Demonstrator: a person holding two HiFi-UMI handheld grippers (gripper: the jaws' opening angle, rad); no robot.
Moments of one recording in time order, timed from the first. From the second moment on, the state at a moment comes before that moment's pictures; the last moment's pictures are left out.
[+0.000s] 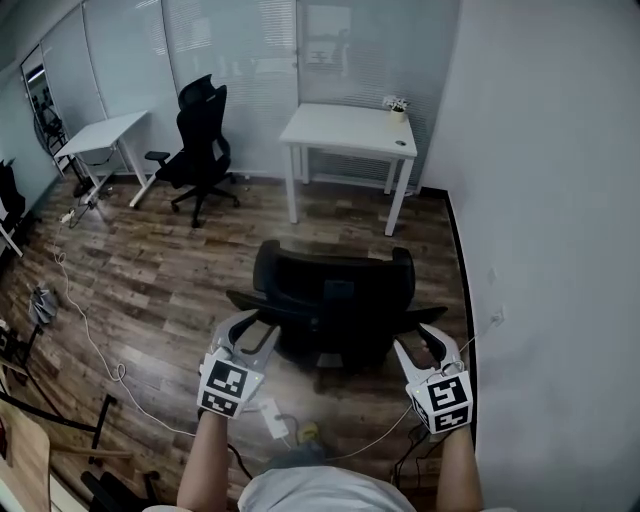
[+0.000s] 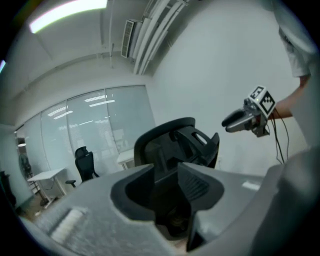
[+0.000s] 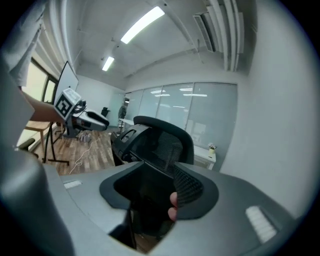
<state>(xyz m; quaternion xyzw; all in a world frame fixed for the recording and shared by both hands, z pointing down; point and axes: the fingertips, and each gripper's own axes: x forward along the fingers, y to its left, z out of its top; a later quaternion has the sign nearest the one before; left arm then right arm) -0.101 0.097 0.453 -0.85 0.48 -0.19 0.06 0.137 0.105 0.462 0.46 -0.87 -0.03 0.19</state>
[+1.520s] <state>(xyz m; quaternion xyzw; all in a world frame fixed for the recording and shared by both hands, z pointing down) -0.097 -0.005 0.546 -0.79 0.20 -0.52 0.23 0.131 -0.005 0.551 0.27 -0.76 -0.20 0.56</state>
